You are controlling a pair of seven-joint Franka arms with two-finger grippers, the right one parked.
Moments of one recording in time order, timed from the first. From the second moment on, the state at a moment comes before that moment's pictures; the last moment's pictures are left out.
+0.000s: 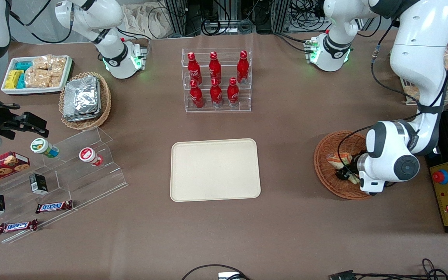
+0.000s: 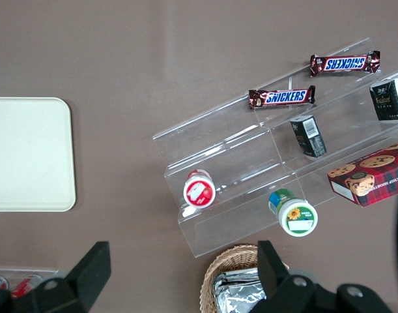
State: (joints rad) arm 0.03 0.56 -0.10 -1.80 -0.01 2.06 -0.76
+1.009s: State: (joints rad) arm 0.01 0.33 -0.32 -1.62 -0.01 1.82 -0.68
